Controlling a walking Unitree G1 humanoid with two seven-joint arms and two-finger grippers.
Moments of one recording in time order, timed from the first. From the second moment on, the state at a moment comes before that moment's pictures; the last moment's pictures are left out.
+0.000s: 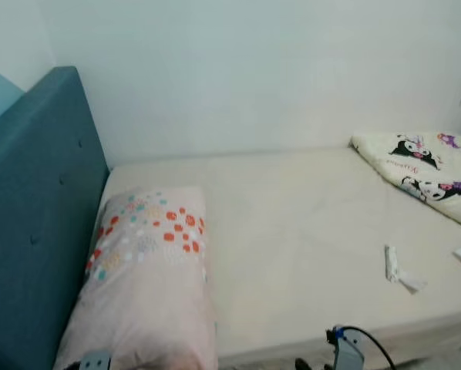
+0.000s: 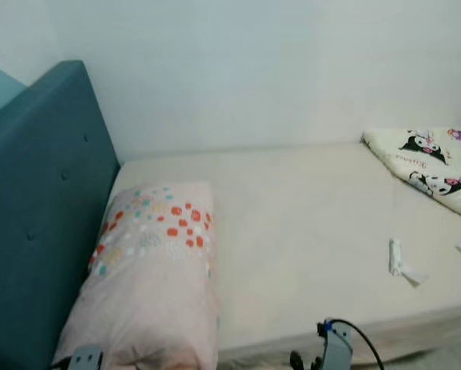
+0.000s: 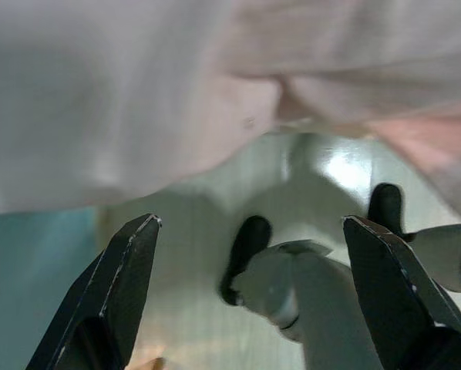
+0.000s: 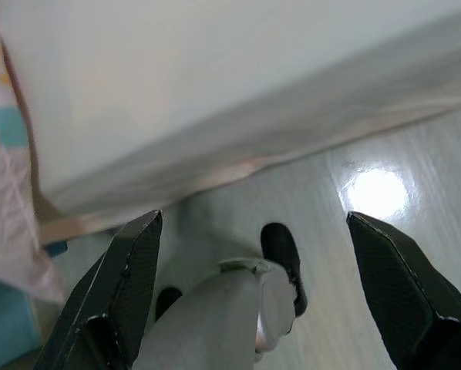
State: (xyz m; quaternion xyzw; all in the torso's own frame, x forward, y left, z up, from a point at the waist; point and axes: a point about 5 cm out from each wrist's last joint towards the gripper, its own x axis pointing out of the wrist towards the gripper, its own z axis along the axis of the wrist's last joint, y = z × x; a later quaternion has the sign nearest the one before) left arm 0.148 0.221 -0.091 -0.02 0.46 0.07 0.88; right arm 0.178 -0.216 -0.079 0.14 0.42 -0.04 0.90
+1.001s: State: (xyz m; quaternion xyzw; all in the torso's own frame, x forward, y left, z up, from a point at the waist) left arm 0.113 0.226 -0.103 0.00 0.53 0.06 0.85; right arm 0.160 -0.213 -0.087 0.15 0.44 -0.05 0.88
